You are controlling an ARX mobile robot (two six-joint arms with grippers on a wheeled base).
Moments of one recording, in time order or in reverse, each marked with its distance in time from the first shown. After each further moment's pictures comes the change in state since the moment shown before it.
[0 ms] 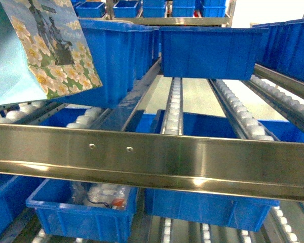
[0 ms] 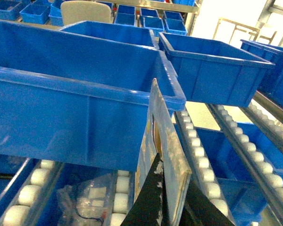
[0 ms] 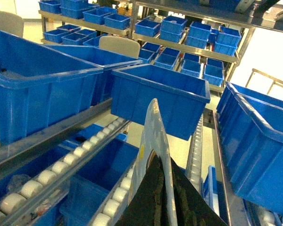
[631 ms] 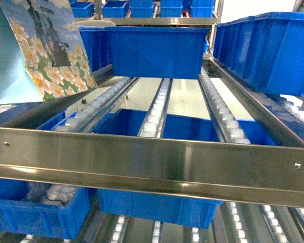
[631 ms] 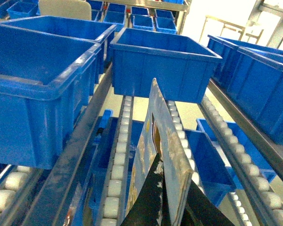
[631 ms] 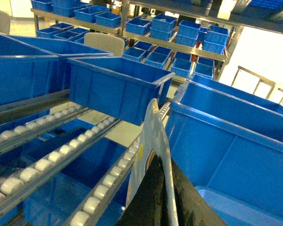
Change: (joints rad) left arm 0.000 0.000 0.000 -0.001 0.000 0.000; right arm 0.000 0.000 0.000 0.001 0.000 0.000
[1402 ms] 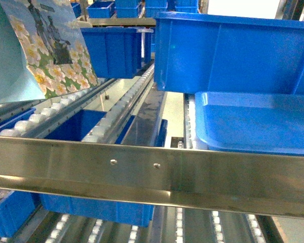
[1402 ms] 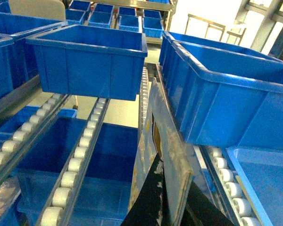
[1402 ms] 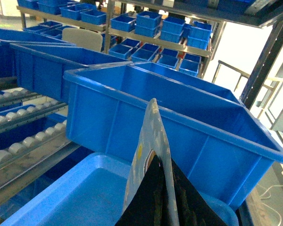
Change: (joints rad) left arm 0.000 0.000 0.000 0.004 -0.001 0.000; right arm 0.000 -0.002 0.000 0.003 0.000 0.000
